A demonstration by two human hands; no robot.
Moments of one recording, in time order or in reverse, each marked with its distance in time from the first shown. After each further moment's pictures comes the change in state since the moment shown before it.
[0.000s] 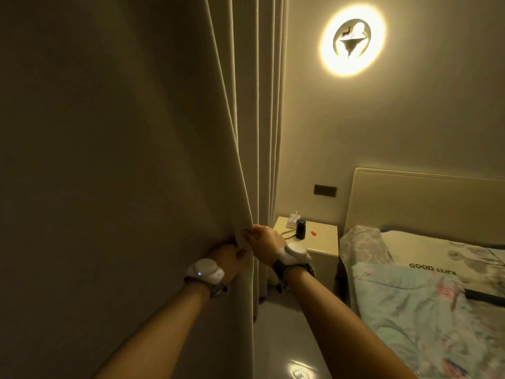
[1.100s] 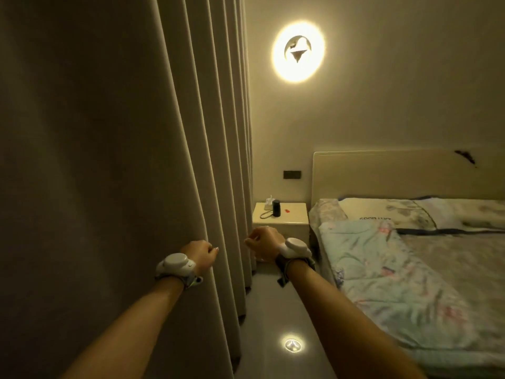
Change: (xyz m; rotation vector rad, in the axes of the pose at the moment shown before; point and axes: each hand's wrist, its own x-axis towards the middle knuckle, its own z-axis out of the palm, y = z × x) left_hand -0.264 -0.071 -0.056 -0.002 -0.109 0.021; right_hand -0.261 -0.084 0.047 0.096 0.001 0.268
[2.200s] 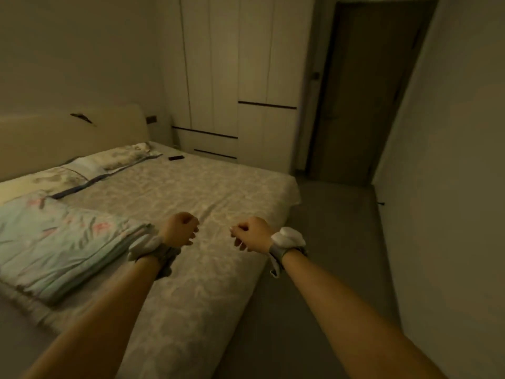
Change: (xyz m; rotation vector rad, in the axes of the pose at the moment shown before) left_hand -0.537 0.333 0.219 -0.485 -0.855 0.845; right_hand -0.781 0.119 -0.074 0.124 0.843 0.796
